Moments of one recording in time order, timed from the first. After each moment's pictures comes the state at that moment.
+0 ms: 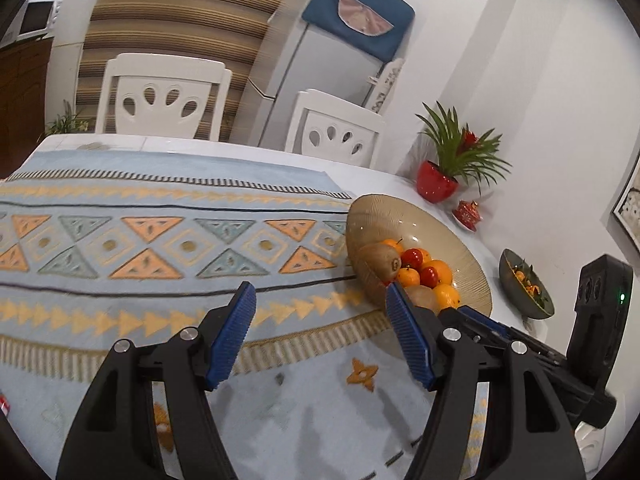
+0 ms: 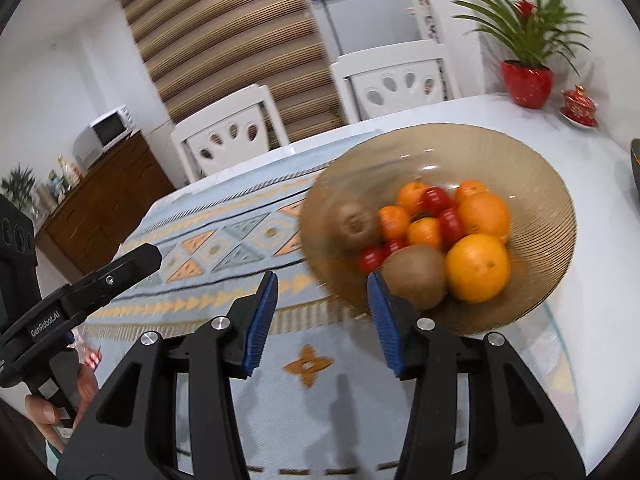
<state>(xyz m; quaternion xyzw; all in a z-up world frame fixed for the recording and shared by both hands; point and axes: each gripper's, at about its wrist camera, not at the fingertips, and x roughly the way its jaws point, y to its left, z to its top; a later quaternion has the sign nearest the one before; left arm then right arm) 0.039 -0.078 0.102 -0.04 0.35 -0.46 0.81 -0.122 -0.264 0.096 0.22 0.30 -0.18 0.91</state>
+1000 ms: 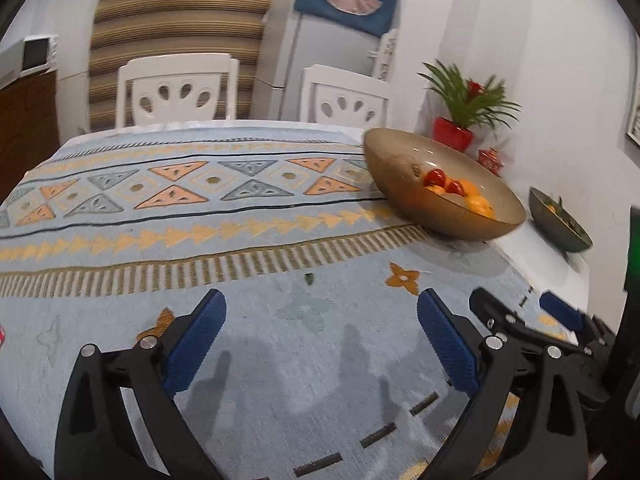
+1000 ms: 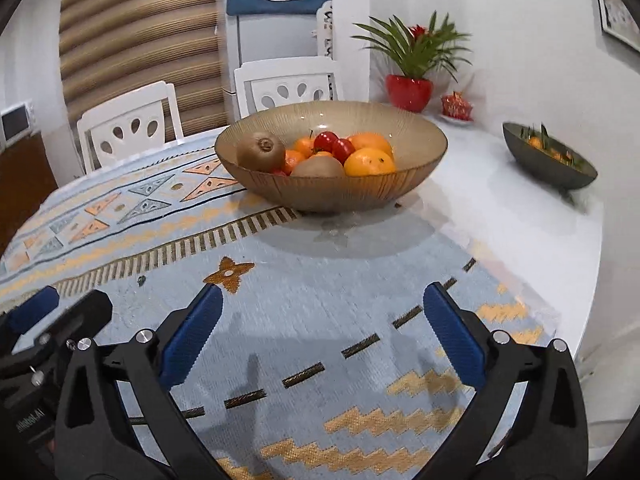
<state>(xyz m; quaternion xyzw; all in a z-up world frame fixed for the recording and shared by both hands) -0.023 -0.055 0.032 0.04 0.32 -0.43 0.84 -0.168 -0.189 0.031 0.15 0.29 -0.41 0.85</state>
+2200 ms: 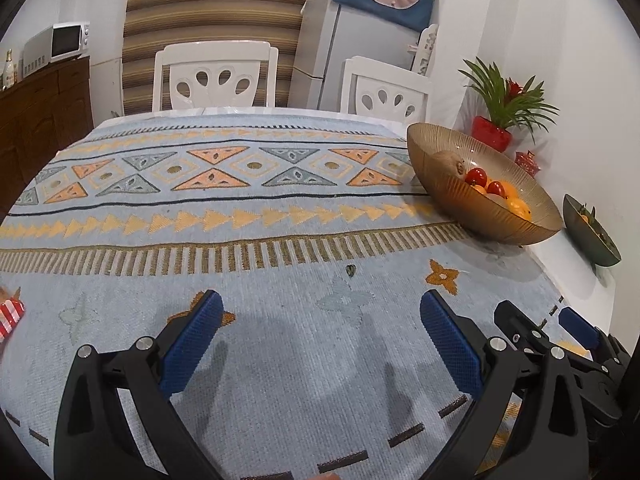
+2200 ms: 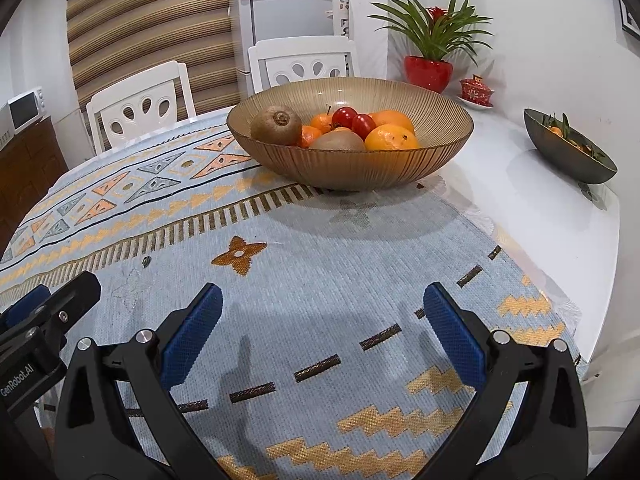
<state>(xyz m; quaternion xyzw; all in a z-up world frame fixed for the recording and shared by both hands) -0.018 -0.052 0.028 0.05 0.34 -0.37 0.86 -0.162 -0.191 0.022 0.16 0.31 -0.39 0.85</state>
